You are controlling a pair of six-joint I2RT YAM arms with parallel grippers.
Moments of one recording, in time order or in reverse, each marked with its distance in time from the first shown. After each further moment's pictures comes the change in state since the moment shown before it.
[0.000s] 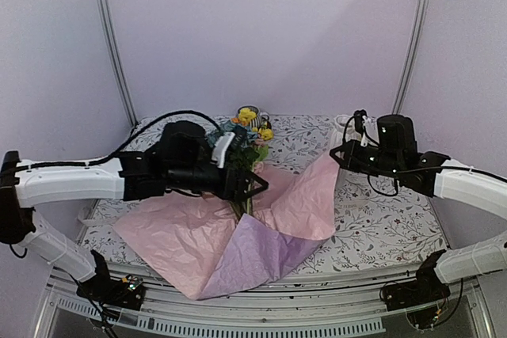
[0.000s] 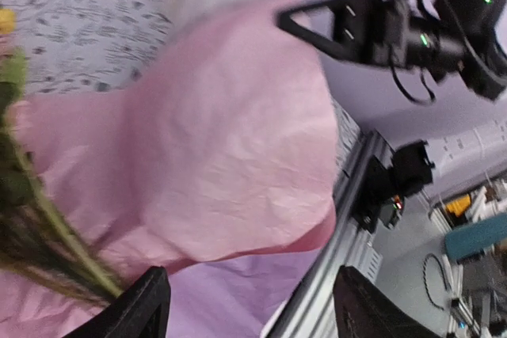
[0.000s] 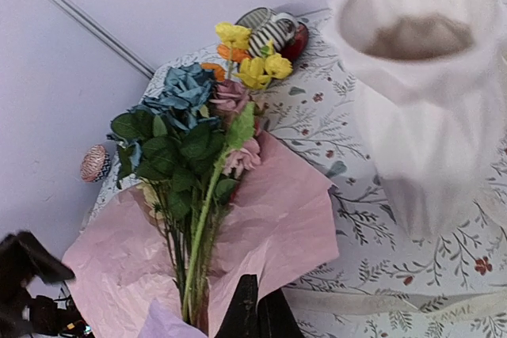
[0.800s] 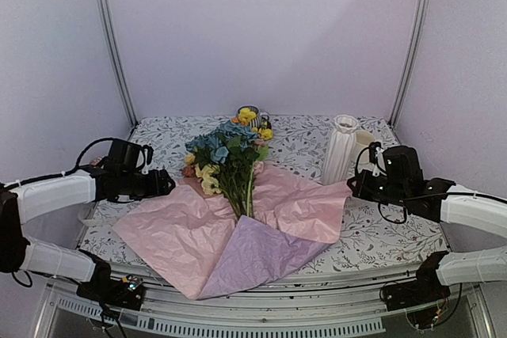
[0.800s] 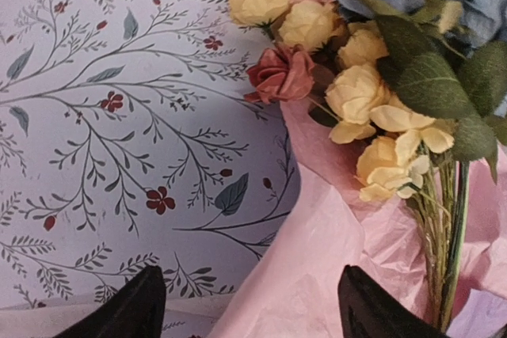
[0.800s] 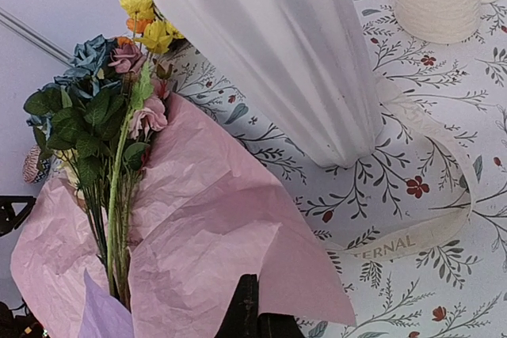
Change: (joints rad) left arm 0.667 -0.228 -0.372 -0.219 -0.187 0.049; right arm -0.013 -0.164 -0.268 -0.051 0.142 0.059
